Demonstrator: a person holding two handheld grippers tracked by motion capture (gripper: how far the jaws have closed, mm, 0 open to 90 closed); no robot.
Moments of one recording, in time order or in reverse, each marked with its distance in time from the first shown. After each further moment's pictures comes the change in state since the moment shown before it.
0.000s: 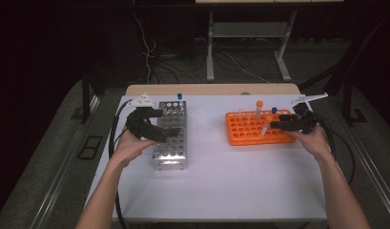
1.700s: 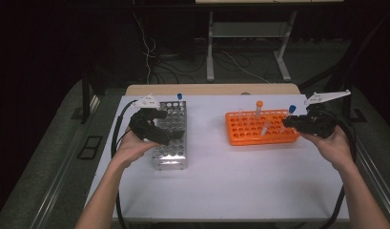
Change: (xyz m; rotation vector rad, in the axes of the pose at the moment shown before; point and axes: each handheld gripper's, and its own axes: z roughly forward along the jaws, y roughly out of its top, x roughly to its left) left arm -0.013 0.007 0.003 0.024 -0.037 0.037; right arm 0.061 0.015 -0.080 -0.014 -0.063 -0.129
